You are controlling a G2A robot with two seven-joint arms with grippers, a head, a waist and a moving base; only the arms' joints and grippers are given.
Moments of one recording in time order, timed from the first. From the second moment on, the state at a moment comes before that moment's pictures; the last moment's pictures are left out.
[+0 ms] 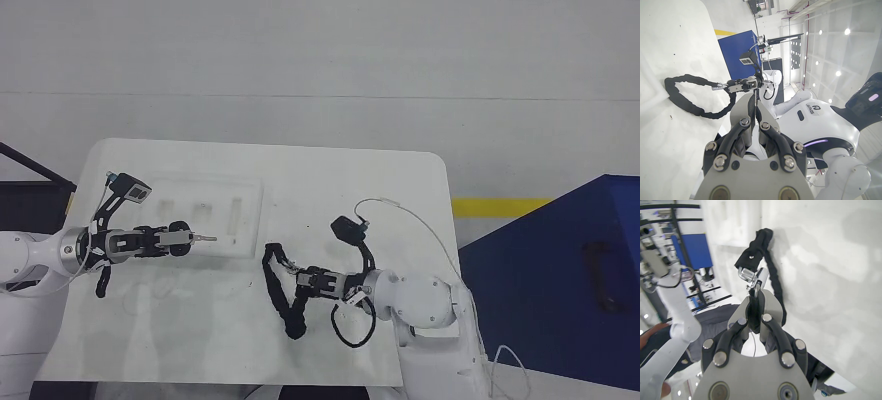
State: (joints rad) left arm 1.23 -0.80 -1.67 -1.48 -0.70 -0.26 -1.54; right arm -1.39 -1.75 1.34 -1.94 -0.72 0.23 1.35
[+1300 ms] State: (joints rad) left arm 1.23 -0.80 -1.67 -1.48 -0.70 -0.26 -1.54; right arm -1.41 -1.70 1.21 -1.95 -0.45 -0.33 1.06
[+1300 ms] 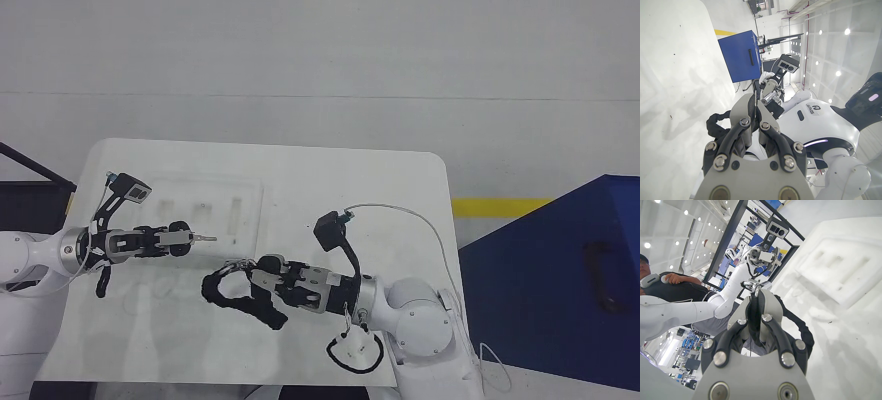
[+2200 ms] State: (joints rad) left arm 1.23 -0.80 -1.67 -1.48 -0.70 -0.26 -1.54; right arm -1.30 -1.67 1.16 -1.52 0.28 -0.47 1.00
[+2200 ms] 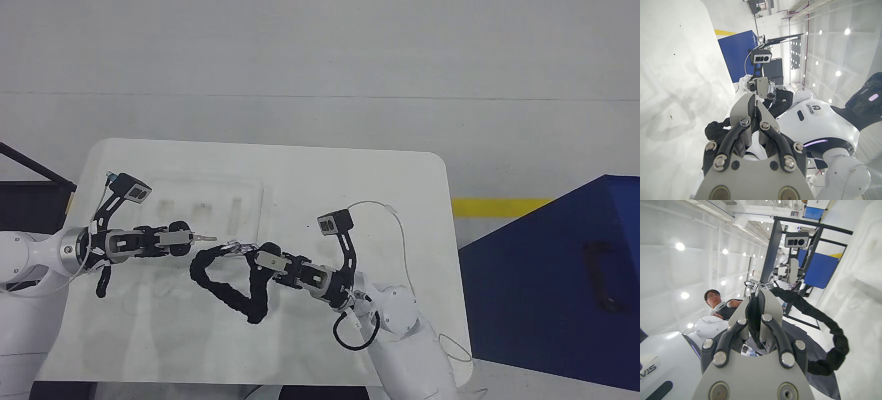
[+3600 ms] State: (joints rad) left arm 1.23 -0.80 -1.67 -1.48 -0.70 -0.26 -1.54; right arm -1.16 -1.67 1.00 -1.35 0.73 -0.61 1.16
